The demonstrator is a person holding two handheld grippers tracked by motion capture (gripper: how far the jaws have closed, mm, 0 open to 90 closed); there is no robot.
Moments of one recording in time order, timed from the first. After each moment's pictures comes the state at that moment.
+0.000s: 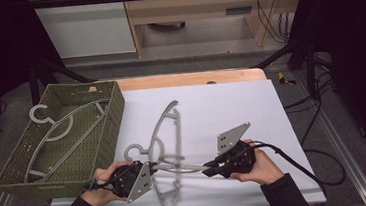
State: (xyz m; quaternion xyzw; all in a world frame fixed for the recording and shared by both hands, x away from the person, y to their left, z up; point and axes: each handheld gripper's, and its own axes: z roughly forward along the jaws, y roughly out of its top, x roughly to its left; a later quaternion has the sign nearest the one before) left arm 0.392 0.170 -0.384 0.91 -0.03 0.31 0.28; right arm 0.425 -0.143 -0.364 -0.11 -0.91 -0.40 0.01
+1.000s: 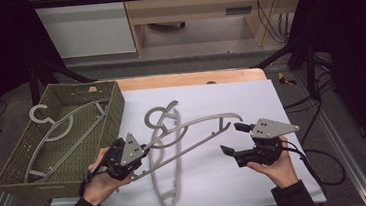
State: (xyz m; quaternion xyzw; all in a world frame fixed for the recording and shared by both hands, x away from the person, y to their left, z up) left arm 0.420 0.178 -0.347 0.88 0.22 0.28 0.32; right arm 0.417 -0.203 -0.360 -0.27 -0.79 -0.51 -0.21
